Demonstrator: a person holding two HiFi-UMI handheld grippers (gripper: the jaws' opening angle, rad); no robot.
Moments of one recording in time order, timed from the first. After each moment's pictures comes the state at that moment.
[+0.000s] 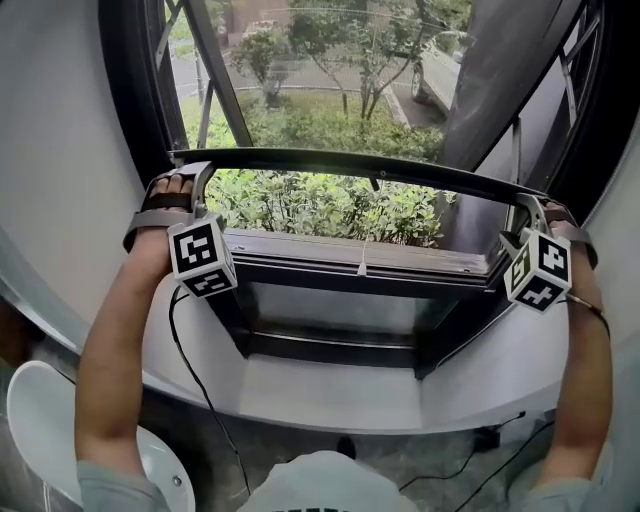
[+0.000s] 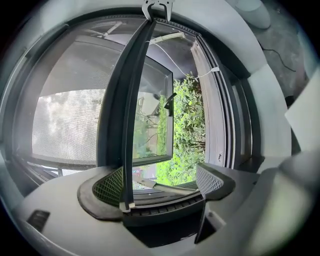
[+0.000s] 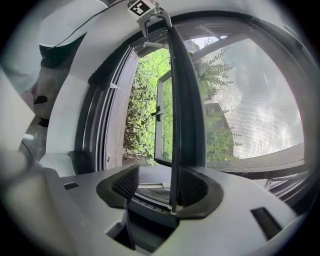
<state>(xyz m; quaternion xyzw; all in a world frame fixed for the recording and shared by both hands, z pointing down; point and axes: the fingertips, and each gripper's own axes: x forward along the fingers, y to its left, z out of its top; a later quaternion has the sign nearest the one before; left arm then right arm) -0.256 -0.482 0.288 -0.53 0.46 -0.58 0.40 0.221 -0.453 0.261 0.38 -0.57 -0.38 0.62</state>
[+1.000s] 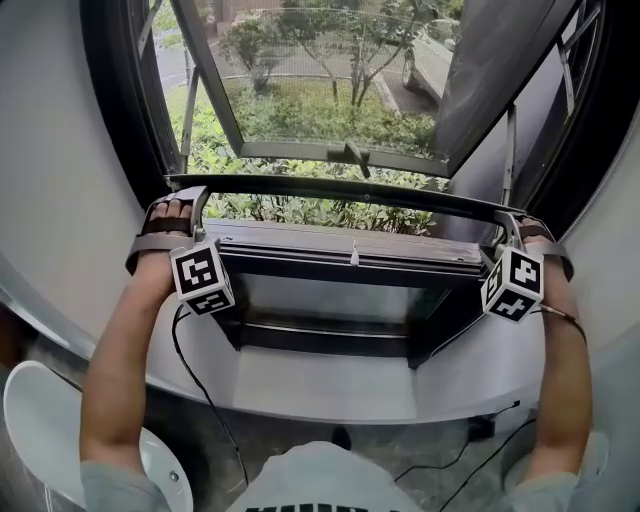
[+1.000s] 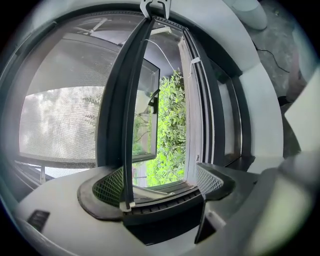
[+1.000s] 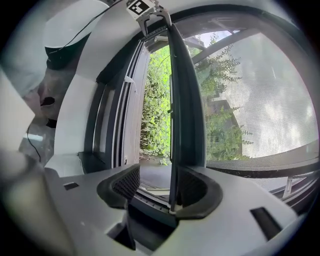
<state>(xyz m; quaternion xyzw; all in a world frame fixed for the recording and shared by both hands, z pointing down) -0.254 -0.478 0.361 -0.54 0.44 -0.61 0.38 0.224 -0.452 0.333 0.36 -0.58 -0.35 0.64</state>
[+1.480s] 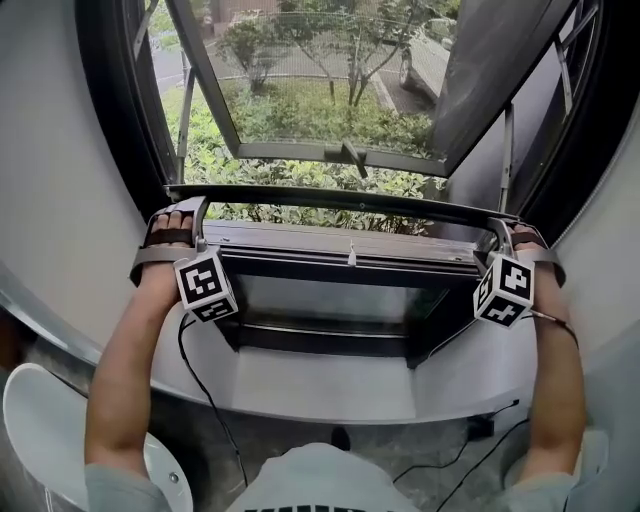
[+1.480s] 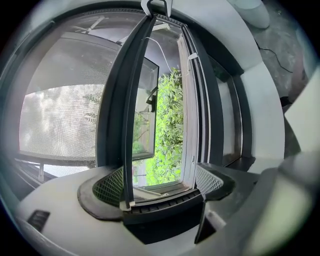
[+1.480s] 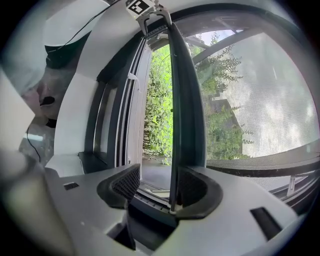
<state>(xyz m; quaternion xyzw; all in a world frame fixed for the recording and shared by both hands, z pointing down) -0.254 -0.478 0.378 -0.53 0.45 -0.61 0.38 0.225 -0.453 0.350 0.36 -0.58 -0.35 0.64</state>
